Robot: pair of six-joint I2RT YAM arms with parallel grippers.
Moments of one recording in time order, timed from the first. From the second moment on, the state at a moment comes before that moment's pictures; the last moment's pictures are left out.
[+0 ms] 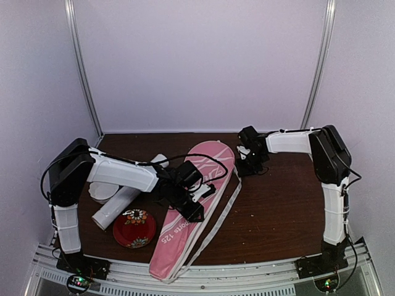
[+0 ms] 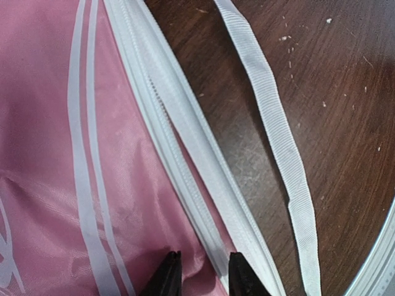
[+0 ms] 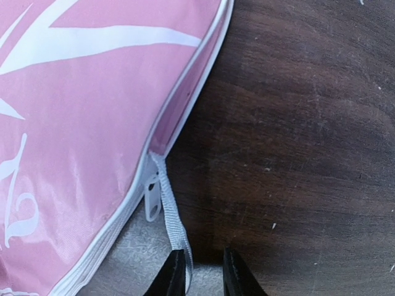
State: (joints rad) left arm -0.98 1.98 1.26 -0.40 0.24 -0.15; right arm 0.48 2.13 1.54 -0.58 -0.01 0.26
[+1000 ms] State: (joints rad) left arm -0.95 2.00 1.32 -0.42 0.27 -0.16; right arm 0.41 1.94 1.26 -0.51 0.03 0.28
